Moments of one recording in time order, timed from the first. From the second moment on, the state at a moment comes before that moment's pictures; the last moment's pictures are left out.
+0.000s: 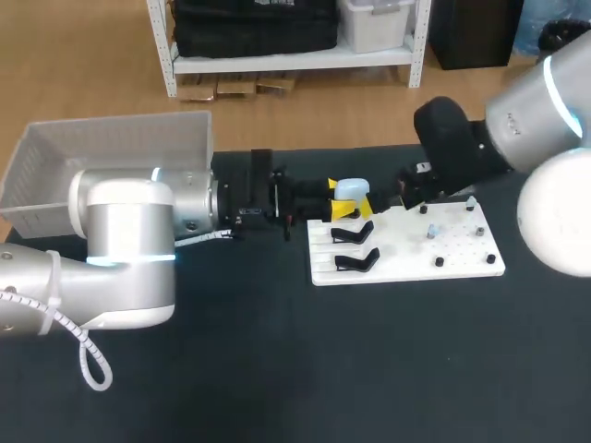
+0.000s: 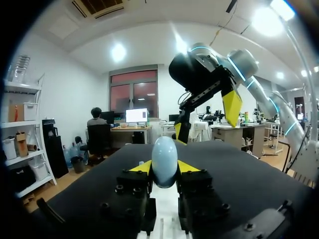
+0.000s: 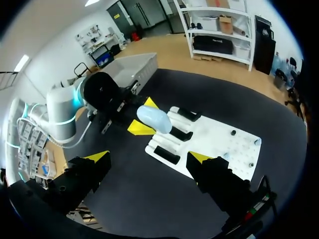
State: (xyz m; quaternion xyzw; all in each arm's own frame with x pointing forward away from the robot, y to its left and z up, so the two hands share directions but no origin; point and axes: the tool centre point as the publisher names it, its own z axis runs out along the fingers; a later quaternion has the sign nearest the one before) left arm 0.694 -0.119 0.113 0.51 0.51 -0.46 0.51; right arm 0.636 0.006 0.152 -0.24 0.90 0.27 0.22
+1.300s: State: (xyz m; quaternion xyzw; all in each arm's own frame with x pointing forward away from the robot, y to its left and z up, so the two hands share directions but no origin) left arm 0.694 -0.119 0.113 0.51 0.51 -0.46 0.51; right arm 0.680 0.013 0.127 -0.22 0.91 0.27 0.21
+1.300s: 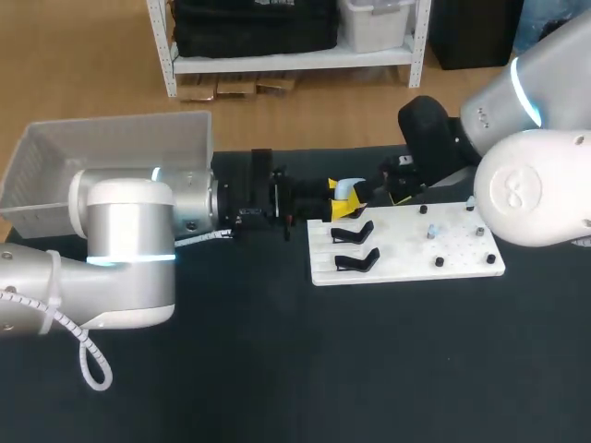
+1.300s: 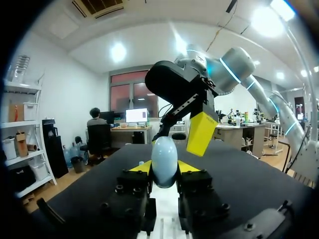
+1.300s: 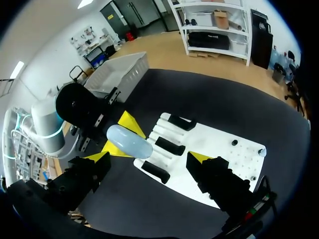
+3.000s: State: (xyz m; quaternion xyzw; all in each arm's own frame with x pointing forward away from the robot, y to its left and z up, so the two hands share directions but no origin) left arm 0.694 -0.120 0.113 0.51 0.51 -0.46 0.51; right arm 0.712 -0.119 0.132 -0.20 0.97 0.03 0.15
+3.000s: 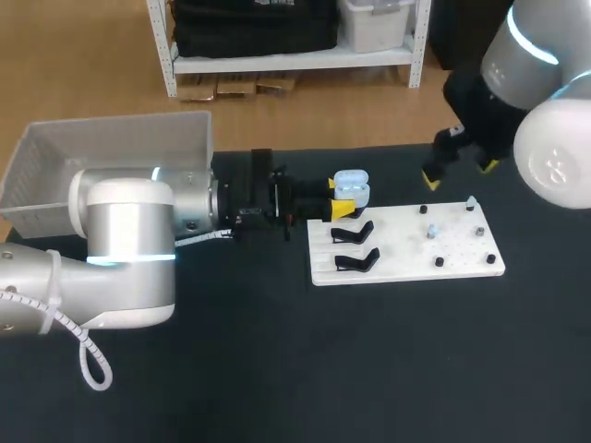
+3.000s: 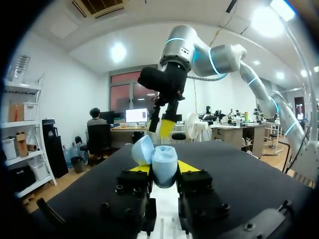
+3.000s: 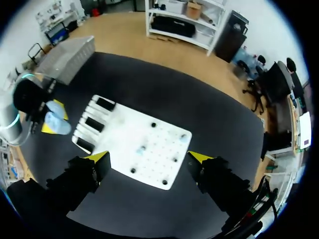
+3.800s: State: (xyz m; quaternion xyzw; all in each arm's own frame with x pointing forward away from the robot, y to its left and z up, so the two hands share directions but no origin) left arm 0.694 -0.120 0.113 0.51 0.51 -0.46 0.51; right arm 0.737 -0.155 0.061 -0.16 0.97 -0.12 0.10
